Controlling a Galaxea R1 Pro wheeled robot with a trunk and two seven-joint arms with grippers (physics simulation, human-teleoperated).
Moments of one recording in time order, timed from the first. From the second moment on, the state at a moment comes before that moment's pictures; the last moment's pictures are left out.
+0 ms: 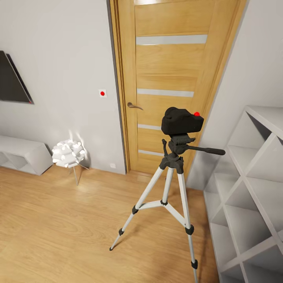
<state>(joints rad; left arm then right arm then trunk) -0.24 0.05 -0.79 -0.01 1.30 -0.03 0.19 -0.15 -0.03 -0.57 -0.09 0.66 -0.03 0.19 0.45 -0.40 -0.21</state>
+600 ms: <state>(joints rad) -0.24 0.05 -0.79 -0.01 1.30 -0.03 0.19 -0.15 -0.03 -0.56 -0.09 0.66 -0.04 0.18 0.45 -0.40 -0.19</state>
